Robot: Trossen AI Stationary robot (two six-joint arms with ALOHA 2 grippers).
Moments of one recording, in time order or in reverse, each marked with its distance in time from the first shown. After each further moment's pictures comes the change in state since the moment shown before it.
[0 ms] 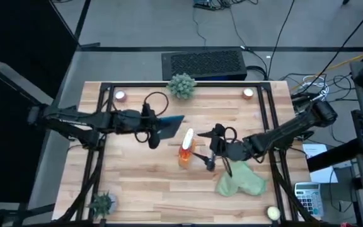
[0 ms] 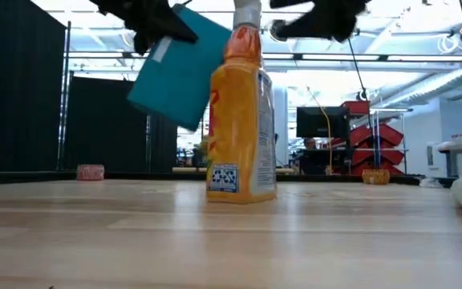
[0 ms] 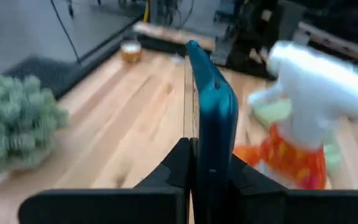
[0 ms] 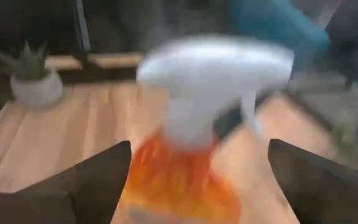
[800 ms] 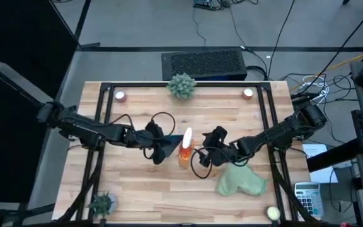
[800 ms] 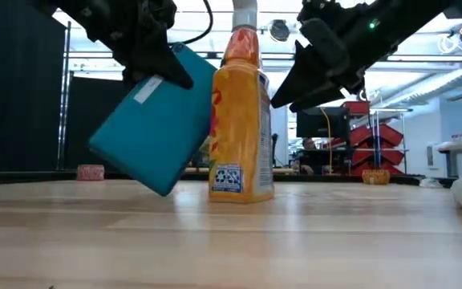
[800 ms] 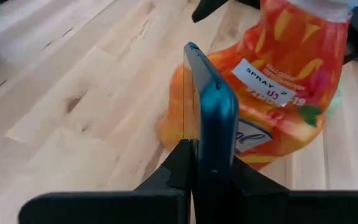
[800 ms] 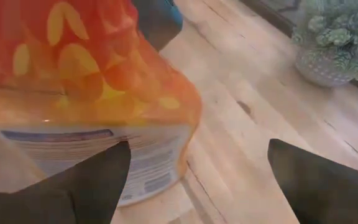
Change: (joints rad) left arm -0.162 0.183 -0.048 0.037 -0.052 -0.228; right arm -0.091 0.183 -0.001 -0.135 0.084 0.208
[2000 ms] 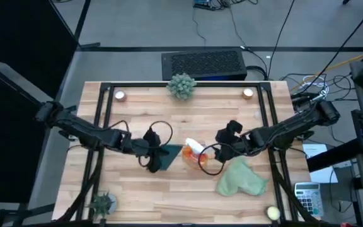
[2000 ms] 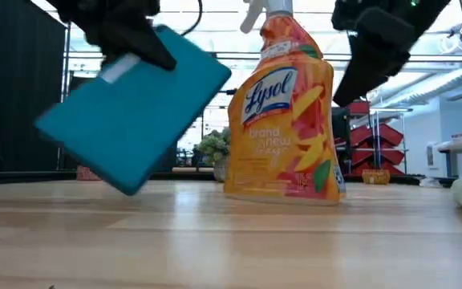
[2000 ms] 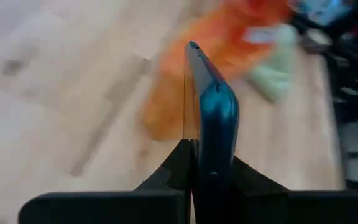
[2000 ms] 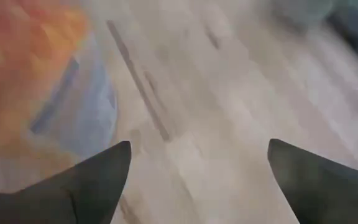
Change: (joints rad) left arm -0.148 -0.019 0.000 -0.024 0.043 -0.190; right arm 0.011 -0.213 0.050 -0.590 -0.161 0.179
